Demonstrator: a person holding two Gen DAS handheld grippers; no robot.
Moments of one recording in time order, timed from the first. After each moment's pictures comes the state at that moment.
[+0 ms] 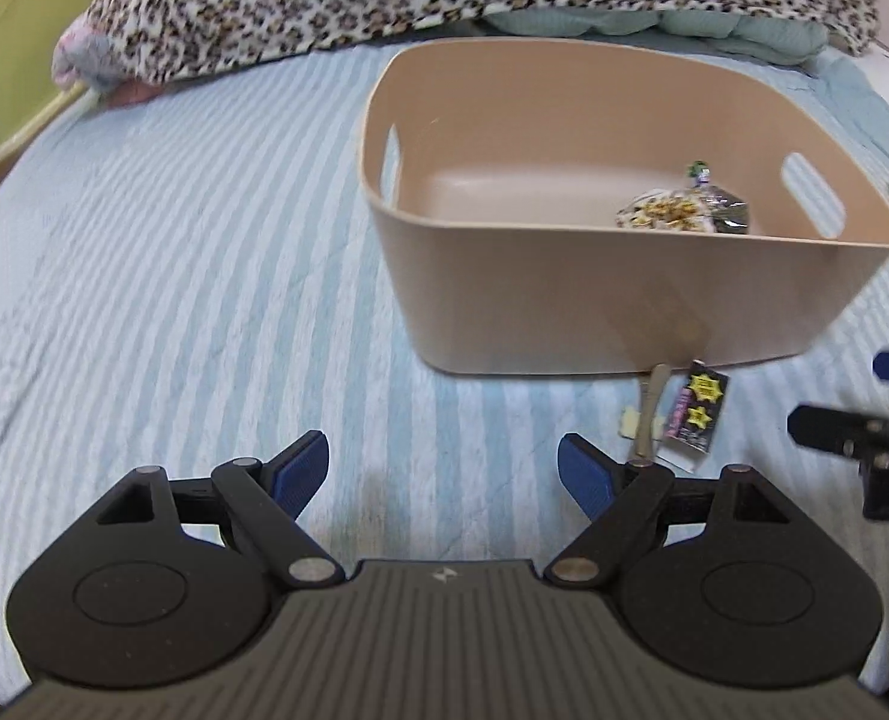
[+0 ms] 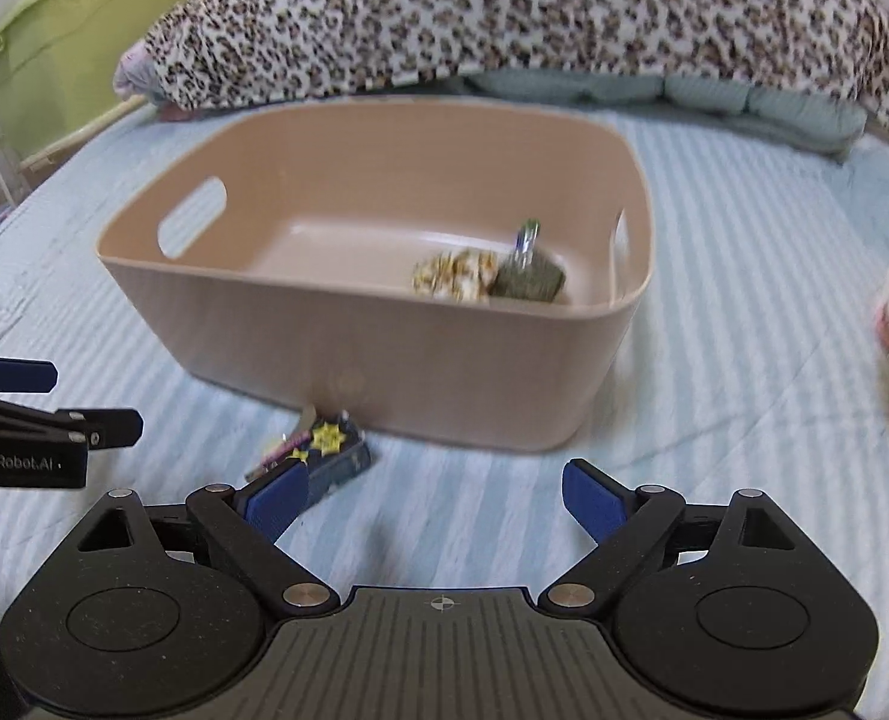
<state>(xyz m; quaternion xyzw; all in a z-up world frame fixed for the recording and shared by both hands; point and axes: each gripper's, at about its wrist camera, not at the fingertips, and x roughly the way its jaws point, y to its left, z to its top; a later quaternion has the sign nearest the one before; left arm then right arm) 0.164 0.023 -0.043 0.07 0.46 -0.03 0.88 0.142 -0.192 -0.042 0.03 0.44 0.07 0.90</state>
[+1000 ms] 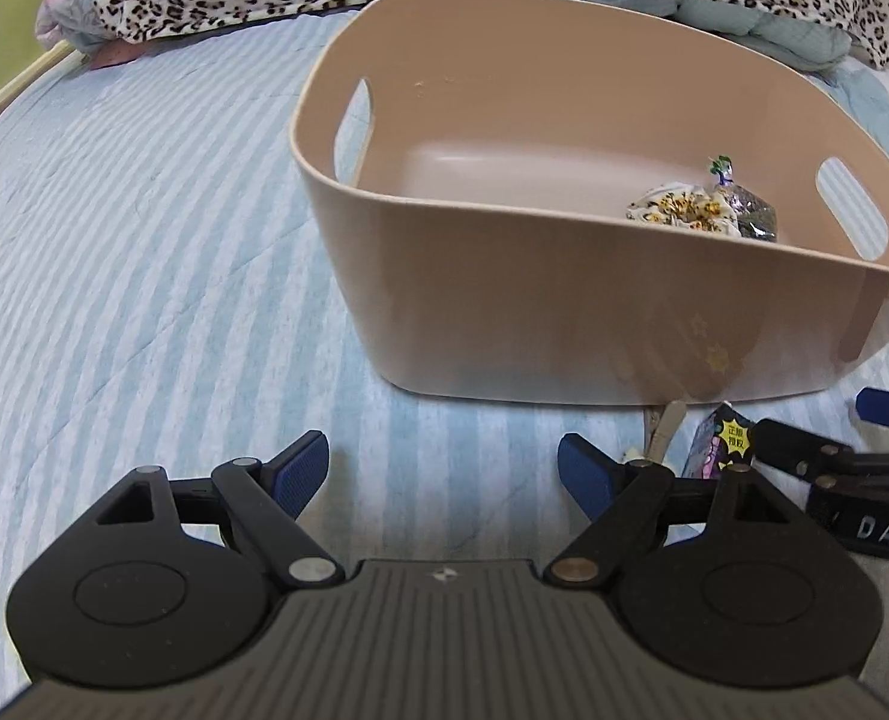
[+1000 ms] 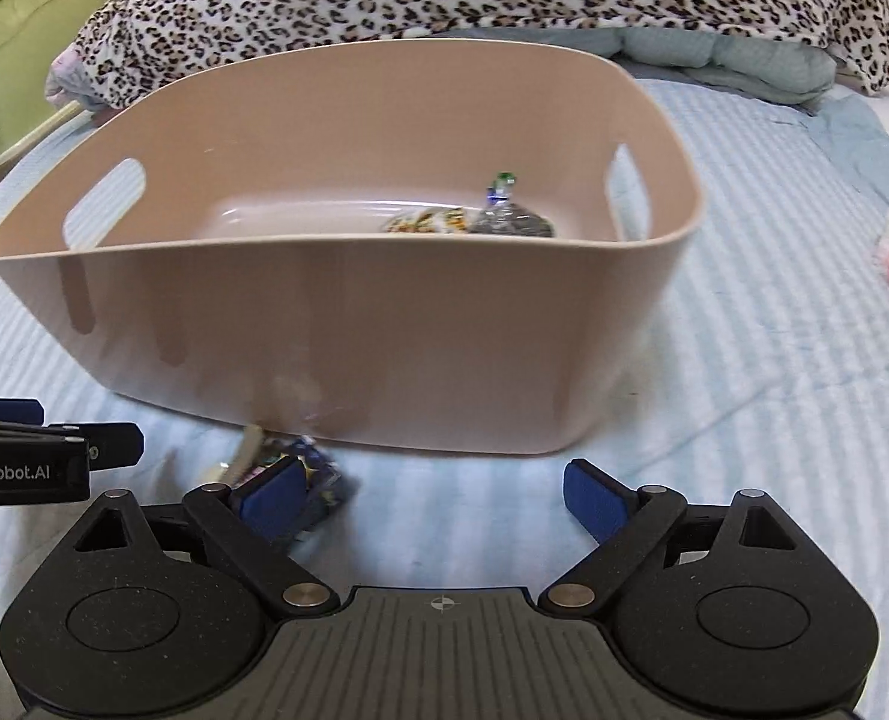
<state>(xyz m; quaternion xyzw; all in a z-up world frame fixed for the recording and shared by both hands) 0.197 0.008 -0.078 0.04 0.48 -0.03 0.88 0.167 -0.185 -0.083 0.05 0.45 0.01 0.89</state>
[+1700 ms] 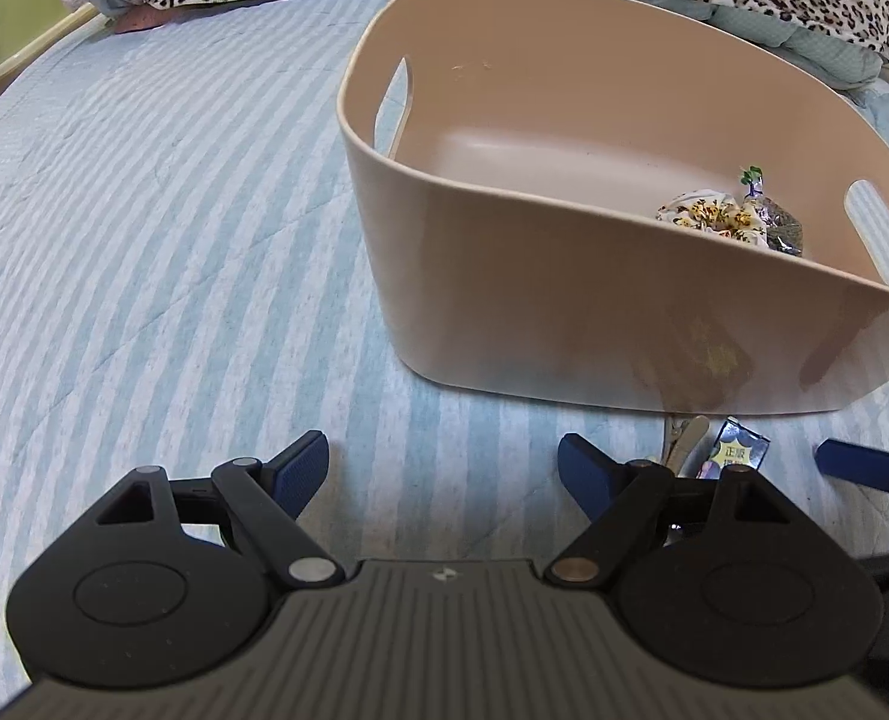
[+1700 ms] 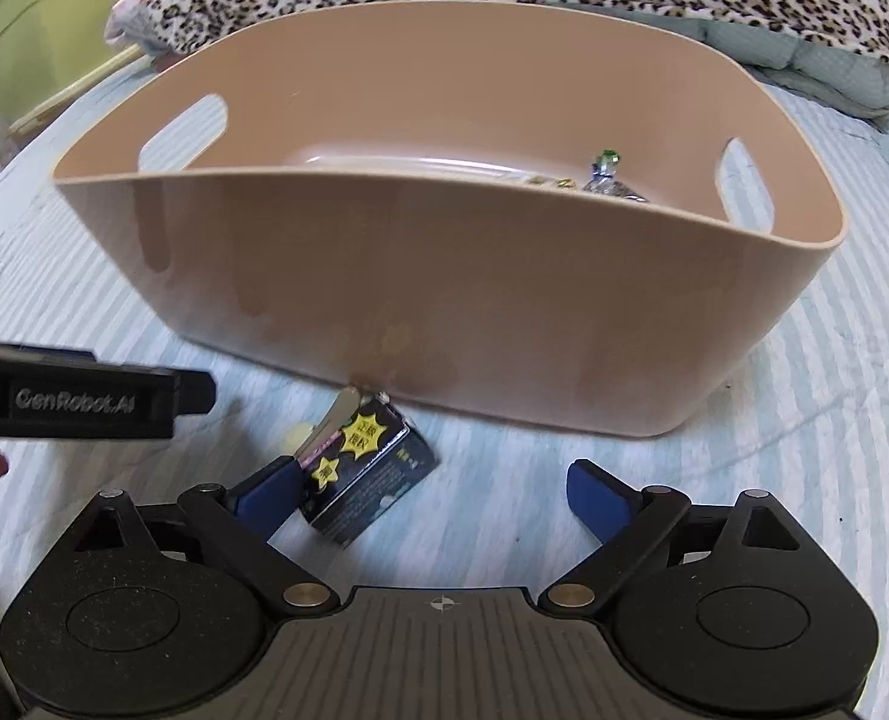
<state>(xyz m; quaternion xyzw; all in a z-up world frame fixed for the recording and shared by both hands) 0.201 0.019 -0.079 0.01 0.49 0.00 0.87 0.164 -0.156 -0.085 0.02 0.48 0.07 0.88</state>
